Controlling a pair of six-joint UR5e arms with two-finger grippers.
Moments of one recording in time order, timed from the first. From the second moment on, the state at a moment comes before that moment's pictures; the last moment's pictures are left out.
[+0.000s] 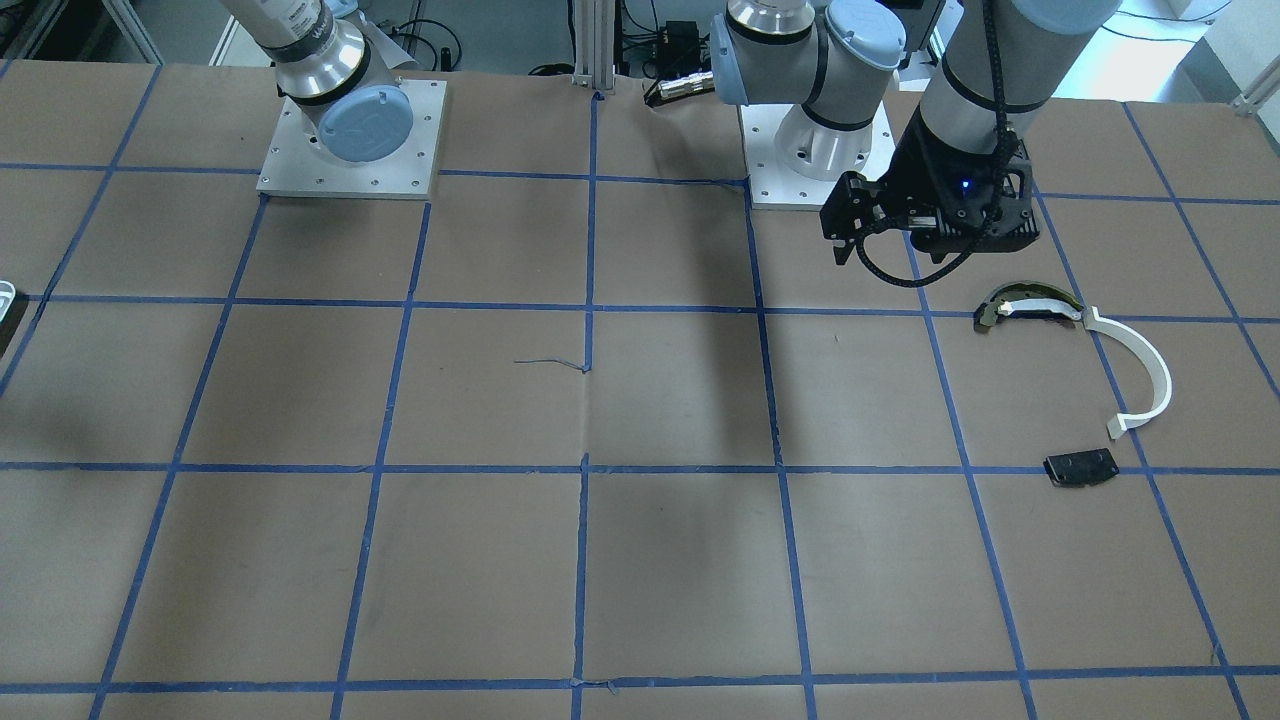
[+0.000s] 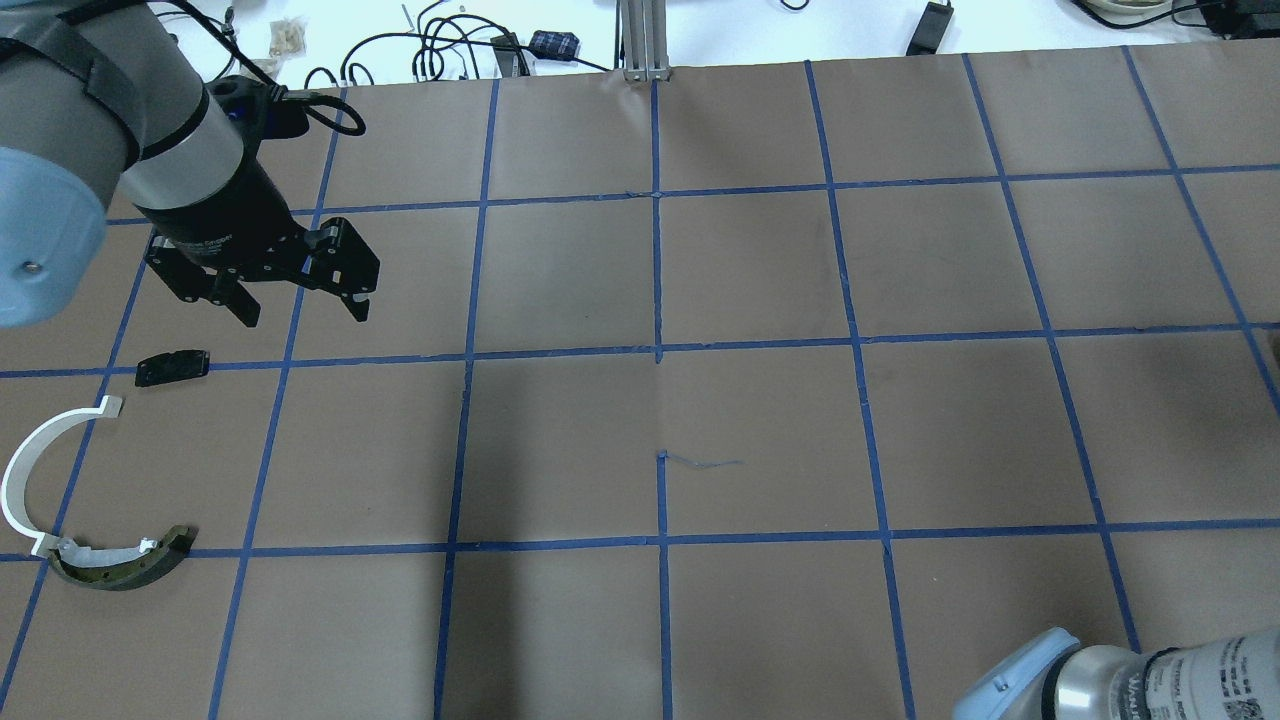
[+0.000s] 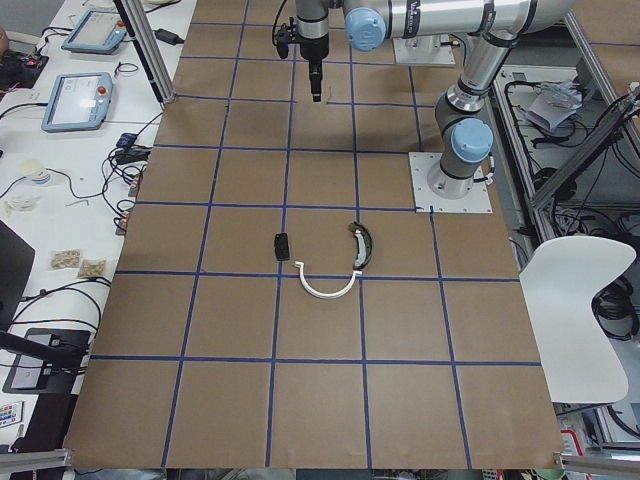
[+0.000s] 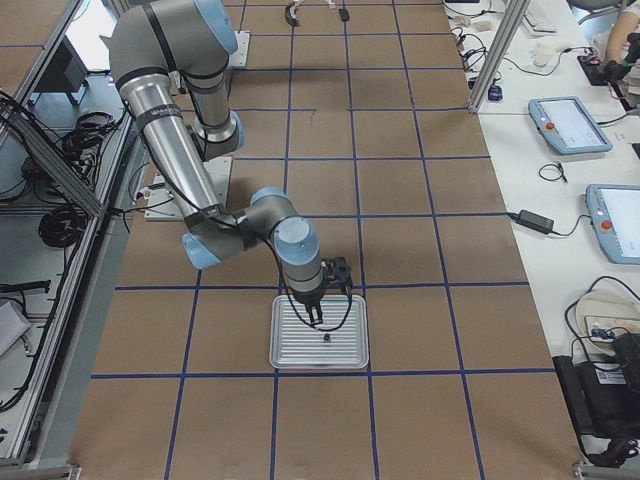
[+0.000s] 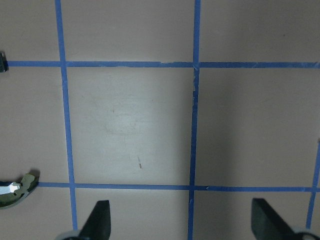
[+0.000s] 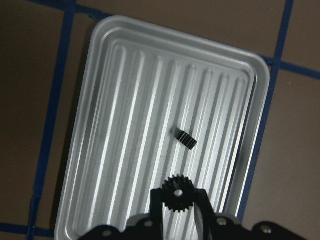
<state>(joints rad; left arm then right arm) -1.50 -1.51 -1.71 -1.56 1.60 0.05 0.55 -1.33 1.79 -2.24 -1.54 -1.29</state>
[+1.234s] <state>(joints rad) -1.50 -1.51 -1.71 -1.56 1.60 0.05 1.46 -1.60 1.63 -1.77 -1.56 -0.17</state>
